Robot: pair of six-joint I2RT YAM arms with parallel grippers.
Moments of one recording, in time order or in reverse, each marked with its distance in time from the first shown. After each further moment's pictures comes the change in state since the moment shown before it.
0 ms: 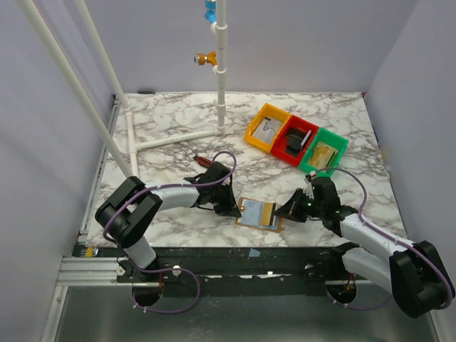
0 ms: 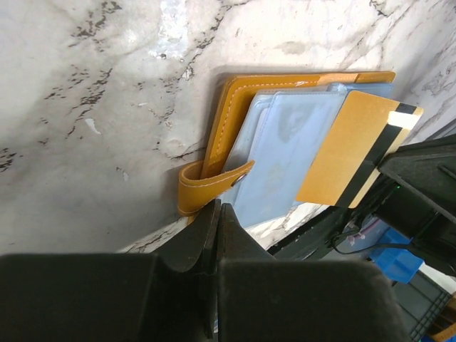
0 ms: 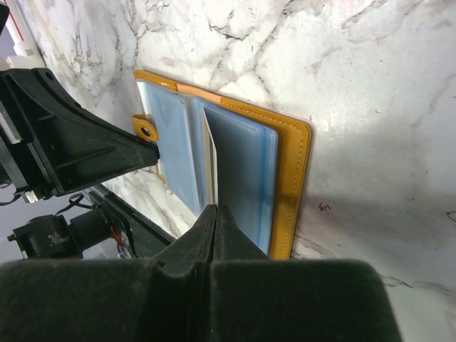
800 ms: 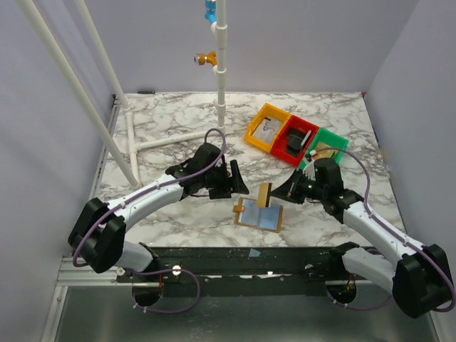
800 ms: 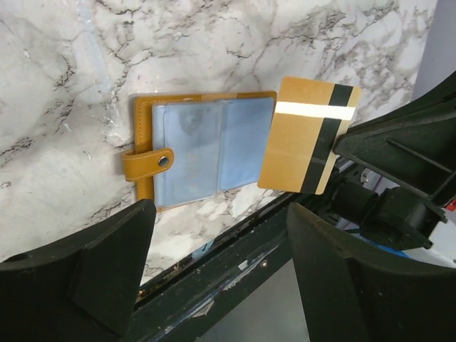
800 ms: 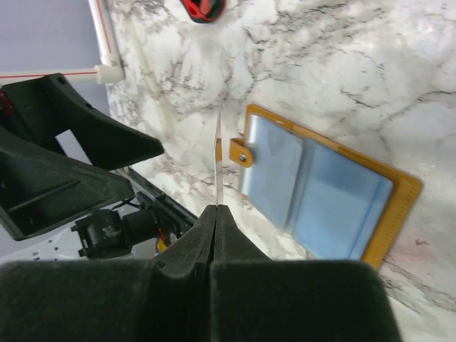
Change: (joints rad) left arm 0.027 -0.249 0.149 -0.222 -0.068 0.090; right arm 0.000 -0.013 0.227 -0.113 -0.030 -0.009
